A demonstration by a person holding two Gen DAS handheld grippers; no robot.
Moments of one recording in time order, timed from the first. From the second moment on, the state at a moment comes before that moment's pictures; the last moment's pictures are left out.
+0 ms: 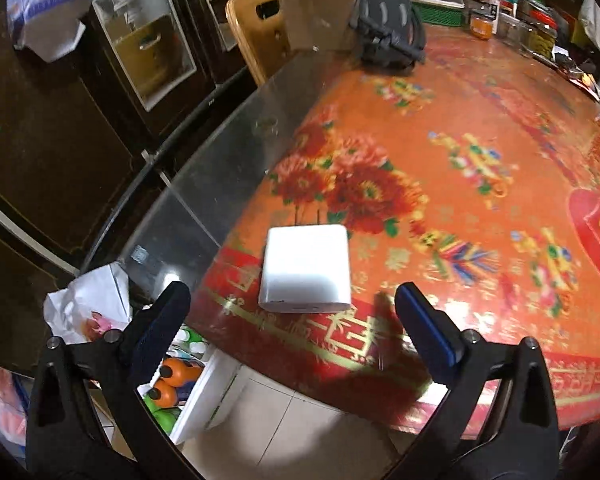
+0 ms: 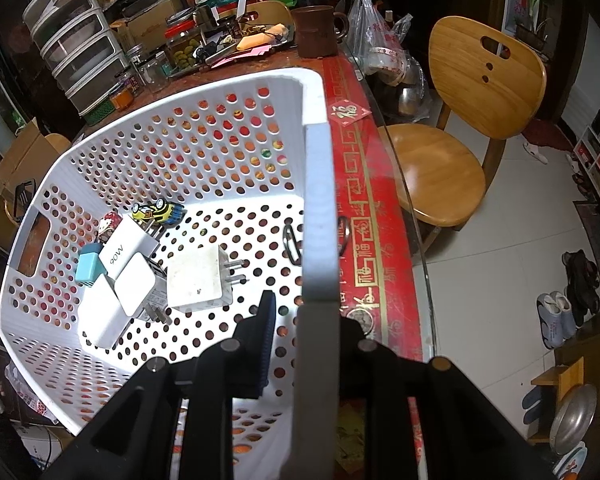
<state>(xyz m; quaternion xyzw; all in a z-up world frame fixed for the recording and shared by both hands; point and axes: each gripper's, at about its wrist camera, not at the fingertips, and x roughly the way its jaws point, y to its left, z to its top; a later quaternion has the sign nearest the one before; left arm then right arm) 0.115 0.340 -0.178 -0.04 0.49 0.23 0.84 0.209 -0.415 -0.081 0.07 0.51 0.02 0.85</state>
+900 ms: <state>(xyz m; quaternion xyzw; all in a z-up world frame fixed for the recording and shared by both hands) 0.161 0.154 -0.067 0.07 0.37 0.10 0.92 0.209 -0.413 -0.080 0.07 0.51 0.03 0.86</state>
